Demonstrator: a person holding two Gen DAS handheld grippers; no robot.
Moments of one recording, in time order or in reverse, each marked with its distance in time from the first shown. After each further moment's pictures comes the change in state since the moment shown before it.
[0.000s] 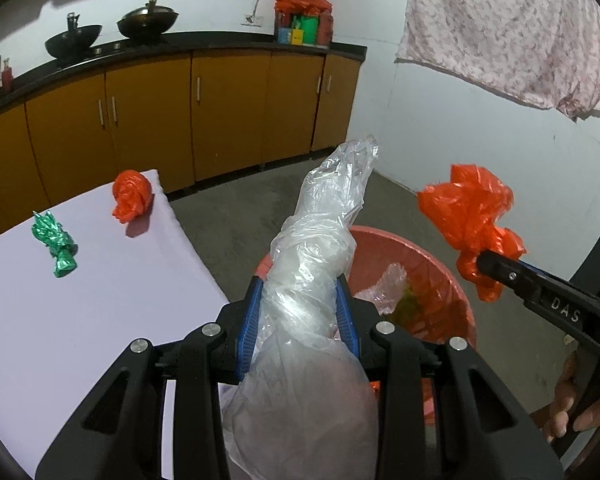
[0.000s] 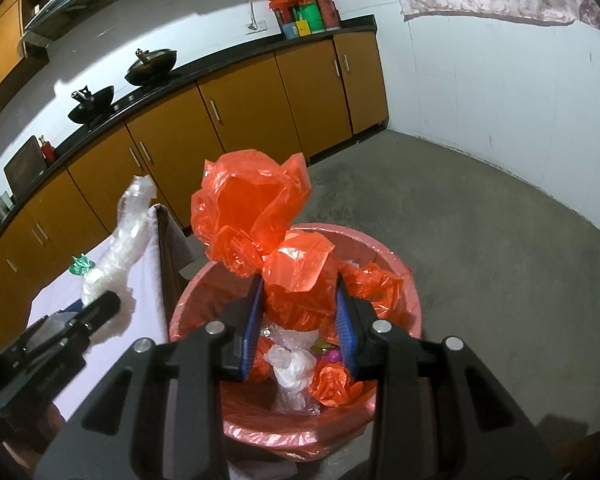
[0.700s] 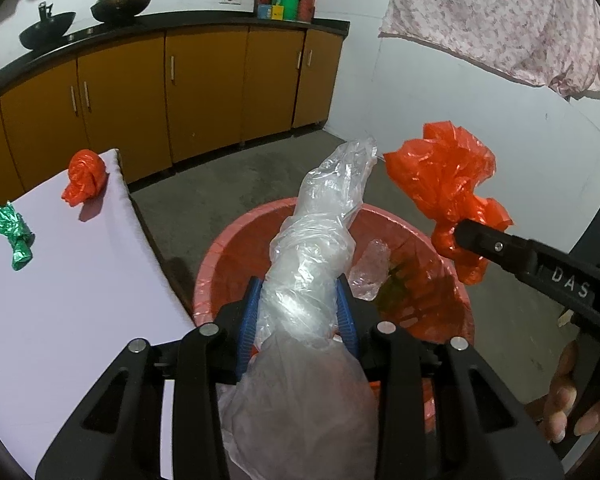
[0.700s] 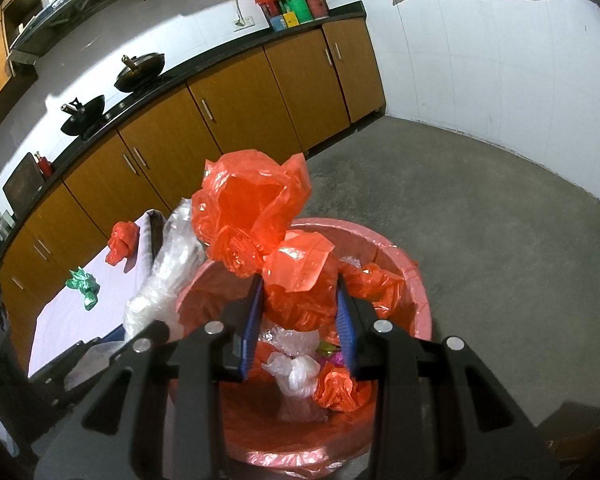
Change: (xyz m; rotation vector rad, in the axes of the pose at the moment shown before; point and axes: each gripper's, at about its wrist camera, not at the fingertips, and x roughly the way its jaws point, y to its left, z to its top) left arm 0.039 -0.034 -0.008 0.025 0.080 -0.050; right arm 0.026 -0.017 0.003 0.071 0.024 0.026
